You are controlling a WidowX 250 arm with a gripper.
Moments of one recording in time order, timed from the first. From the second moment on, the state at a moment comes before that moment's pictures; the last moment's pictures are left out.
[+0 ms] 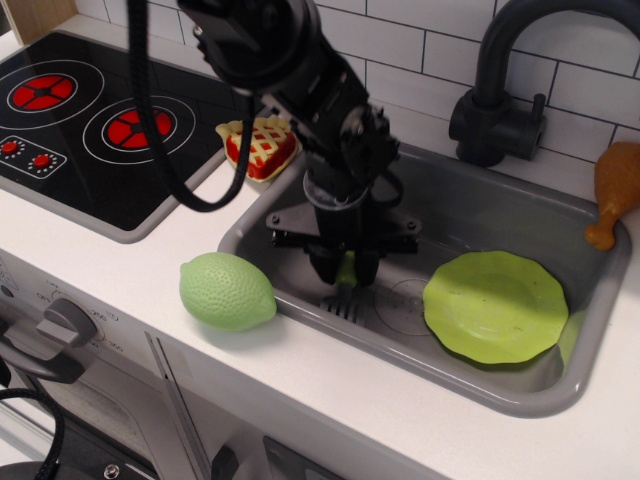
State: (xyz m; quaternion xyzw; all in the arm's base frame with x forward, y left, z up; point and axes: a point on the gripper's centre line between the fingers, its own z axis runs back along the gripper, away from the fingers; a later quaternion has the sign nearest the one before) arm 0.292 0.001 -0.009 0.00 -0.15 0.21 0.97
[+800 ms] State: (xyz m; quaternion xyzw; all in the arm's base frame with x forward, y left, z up) arm 0.292 0.005 0.041 -0.03 -0.14 0.27 0.95
